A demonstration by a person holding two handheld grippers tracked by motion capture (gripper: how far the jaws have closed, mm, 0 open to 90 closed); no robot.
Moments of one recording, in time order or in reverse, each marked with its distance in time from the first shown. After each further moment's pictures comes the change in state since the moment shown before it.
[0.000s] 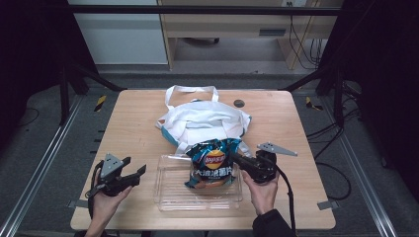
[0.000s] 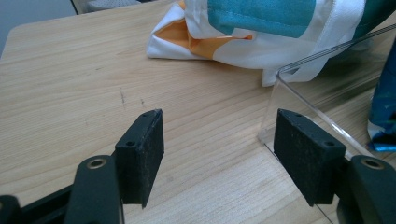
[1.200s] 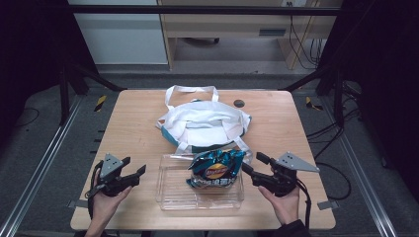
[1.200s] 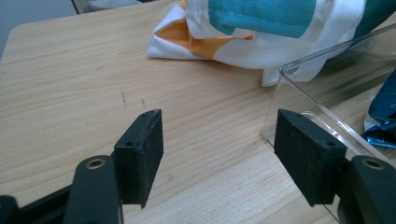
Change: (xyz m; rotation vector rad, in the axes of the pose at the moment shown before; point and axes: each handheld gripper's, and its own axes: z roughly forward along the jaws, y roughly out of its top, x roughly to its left) left arm 0.000 0.000 -0.001 -0.001 0.000 -0.007; right arm -0.024 -0.015 -0.046 -0.100 -0.042 -0.272
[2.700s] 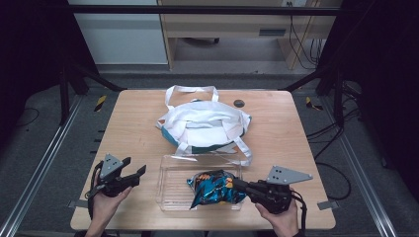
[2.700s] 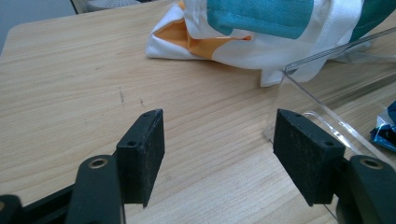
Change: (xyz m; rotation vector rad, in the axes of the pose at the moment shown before) left arm -0.001 0.000 -0.001 0.000 -0.003 -0.001; right arm 0.046 0.004 -0.017 0.122 0.328 -0.057
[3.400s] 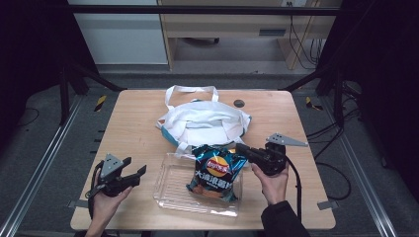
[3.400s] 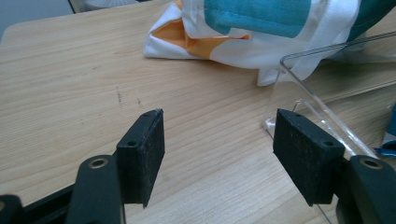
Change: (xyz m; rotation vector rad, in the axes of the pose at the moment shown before) left arm -0.001 0.000 0.001 0.000 -0.011 0.005; right arm -0.066 0.035 0.034 -0.089 -0.198 0.221
